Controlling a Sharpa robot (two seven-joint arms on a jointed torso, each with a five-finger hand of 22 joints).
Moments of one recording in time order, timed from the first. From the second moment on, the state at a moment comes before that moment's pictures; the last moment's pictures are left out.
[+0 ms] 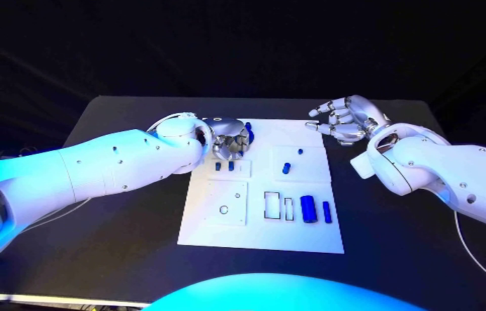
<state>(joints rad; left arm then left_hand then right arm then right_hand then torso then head) 1.15 -0.67 -0.05 1.32 -1.53 -0.10 -0.03 1.56 -0.25 0.53 0.23 0.27 0.82 0.14 0.47 0.36 0.91 0.09 0.59 0.22 1.23 0.02 1.32 0.95 0.17 0.91 0.13 1.08 0.88 1.23 -0.89 -0.11 1.58 -0.78 -0.53 0.01 1.43 -0.11 0.03 0.29 0.24 0.86 0.17 0.21 0.30 1.25 0.08 1.21 1.17 1.47 0.01 1.48 1.31 0.07 1.38 0.11 1.16 1.31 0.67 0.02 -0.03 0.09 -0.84</state>
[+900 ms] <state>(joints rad) 1.16 -0.65 -0.05 1.29 -1.51 -0.08 -0.02 1.54 -0.25 0.56 0.20 0.27 0.86 0.15 0.45 0.34 0.94 0.09 0.54 0.19 1.24 0.03 1.34 0.95 0.17 0.90 0.13 1.11 0.91 1.23 -0.89 -0.11 1.58 -0.78 -0.53 0.01 1.43 -0.11 0.03 0.29 0.24 0.86 0.17 0.21 0.30 1.25 0.08 1.21 1.17 1.47 0.01 1.48 1.31 0.07 1.38 0.11 1.16 1.31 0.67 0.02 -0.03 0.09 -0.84</state>
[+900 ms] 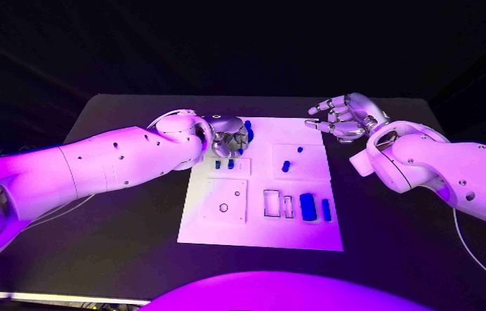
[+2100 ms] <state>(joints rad) 1.15 -0.77 -0.01 1.41 -1.43 -0.13 0.00 1.51 -0.22 0.57 0.16 0.26 0.95 0.13 0.44 0.34 1.05 0.07 0.49 0.19 1.32 0.01 1.40 1.04 0.17 0.99 0.11 1.18 1.00 1.23 -0.89 -0.11 1.58 -0.78 -0.53 0.02 1.43 -0.11 0.03 0.29 0.25 0.86 0.17 0.21 0.30 1.25 0.08 1.21 1.17 1.47 0.01 1.48 1.31 0.07 1.38 0.11 1.15 1.31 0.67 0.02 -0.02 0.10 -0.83</state>
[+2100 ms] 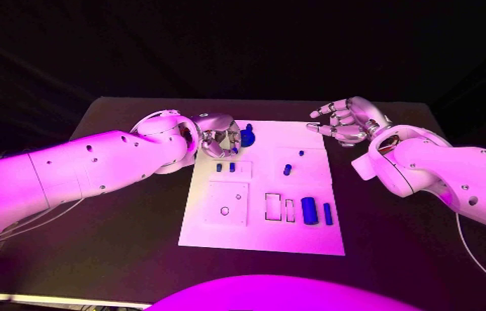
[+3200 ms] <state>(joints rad) 1.15 -0.77 -0.01 1.36 -1.43 -0.11 -0.02 1.51 -0.23 0.57 0.16 0.26 0.95 0.13 0.43 0.34 1.05 0.07 0.49 0.19 1.32 0.01 1.40 1.03 0.17 0.99 0.11 1.18 1.00 1.22 -0.89 -0.11 1.58 -0.78 -0.53 0.02 1.43 -0.11 0.03 0.29 0.25 0.86 0.17 0.21 0.30 1.25 0.08 1.21 1.16 1.47 0.01 1.48 1.31 0.07 1.38 0.11 1.15 1.31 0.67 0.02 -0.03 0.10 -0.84</state>
